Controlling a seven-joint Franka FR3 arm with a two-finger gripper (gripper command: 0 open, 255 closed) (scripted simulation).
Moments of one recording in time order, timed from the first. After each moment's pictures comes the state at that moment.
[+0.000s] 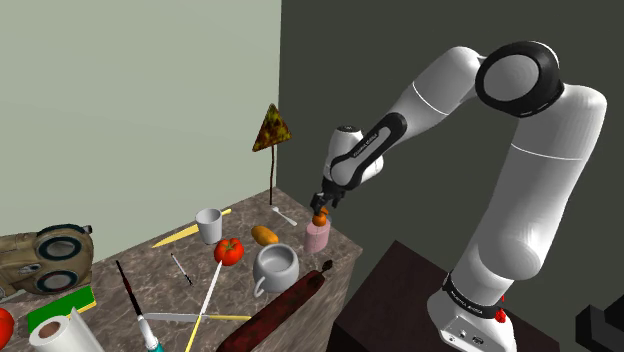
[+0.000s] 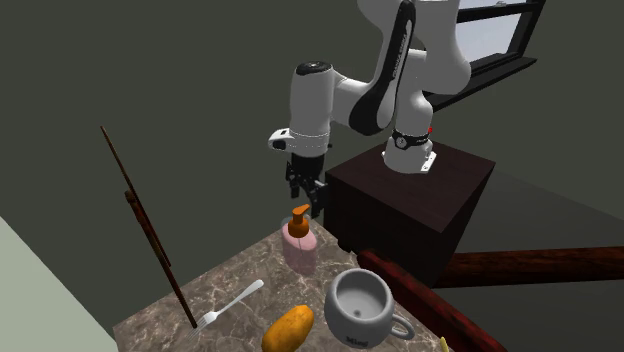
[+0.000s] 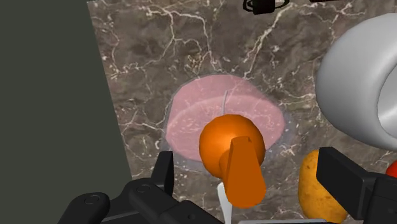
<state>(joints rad) -0.01 0.14 -0.04 -2.50 0.03 2.73 0.11</state>
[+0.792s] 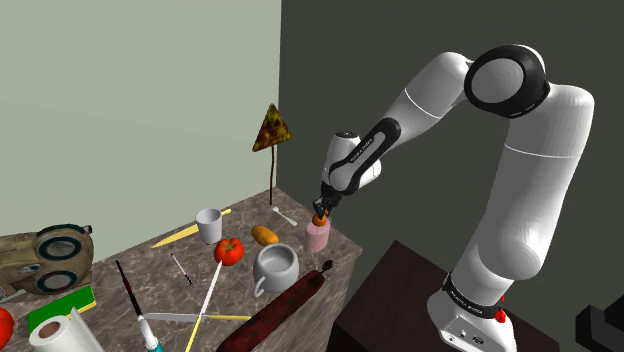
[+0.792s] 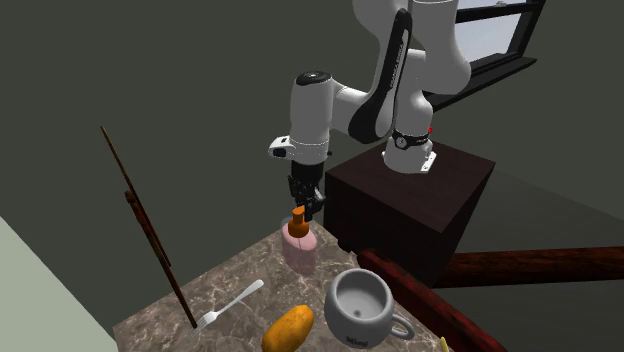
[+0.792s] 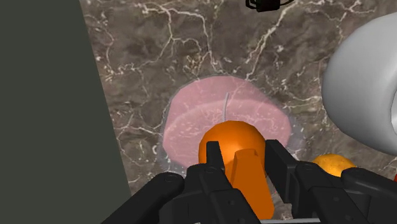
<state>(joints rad) -0.01 0.19 -0.04 -2.49 0.04 2.78 0.11</state>
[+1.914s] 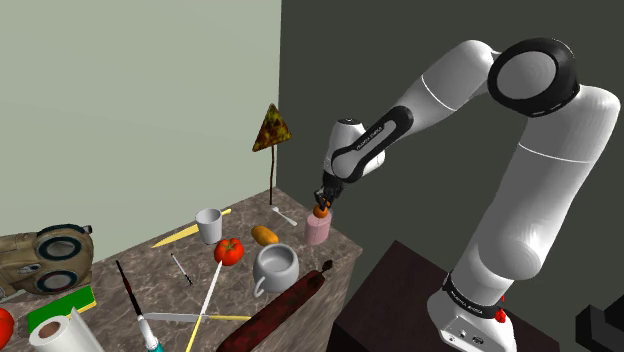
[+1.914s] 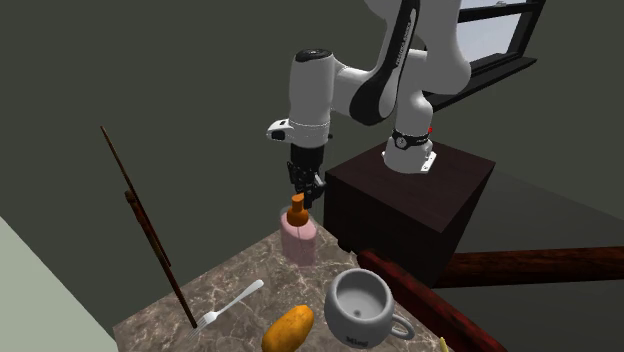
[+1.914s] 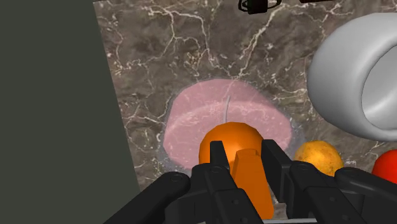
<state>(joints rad) -0.01 0.08 -0.04 -2.49 0.02 2.67 0.12</state>
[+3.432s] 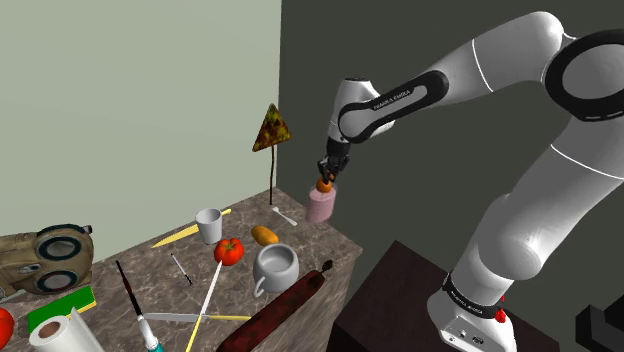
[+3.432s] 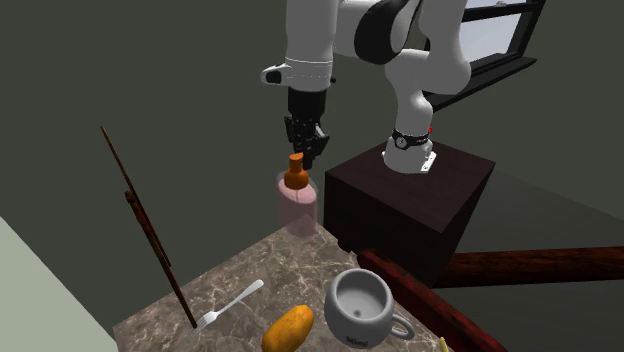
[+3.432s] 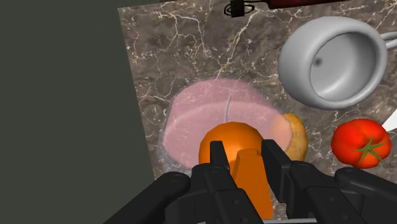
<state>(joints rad) -0.01 -0.15 -0.04 -2.40 0.00 2.35 0.14</state>
